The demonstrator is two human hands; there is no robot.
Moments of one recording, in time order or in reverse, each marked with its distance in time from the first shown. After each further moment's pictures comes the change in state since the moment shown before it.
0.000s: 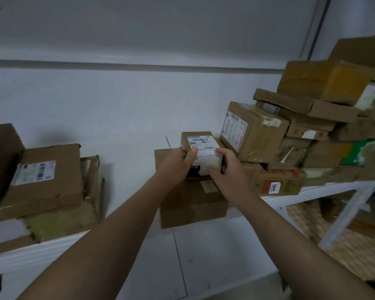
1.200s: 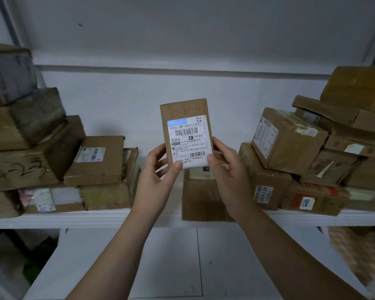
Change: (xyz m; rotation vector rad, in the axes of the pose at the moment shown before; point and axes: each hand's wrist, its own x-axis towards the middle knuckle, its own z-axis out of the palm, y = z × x) left_hand -0.112 -0.017 -0.038 -0.463 0.537 0.178; right_hand -0.024 -0.045 0.025 0.533 -0.105 -0.278
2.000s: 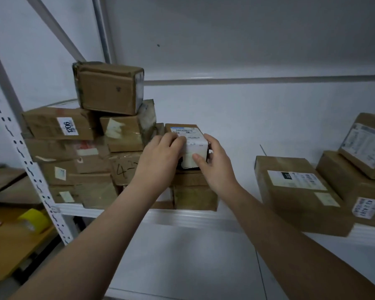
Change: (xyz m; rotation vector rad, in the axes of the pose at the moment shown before) left_hand 0.049 0.035 -0.198 1.372 -0.078 0.436; right_hand 0.026 -0.019 0.216 -0.097 -0.193 0.007
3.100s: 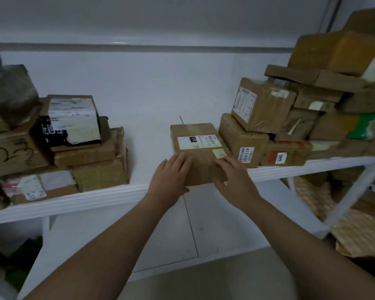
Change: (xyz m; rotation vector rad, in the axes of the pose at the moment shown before) left_hand -0.030 0.198 0.129 -0.143 -0.337 0.327; right_hand -0.147 0.088 -0.215 -0.822 0.015 0.215
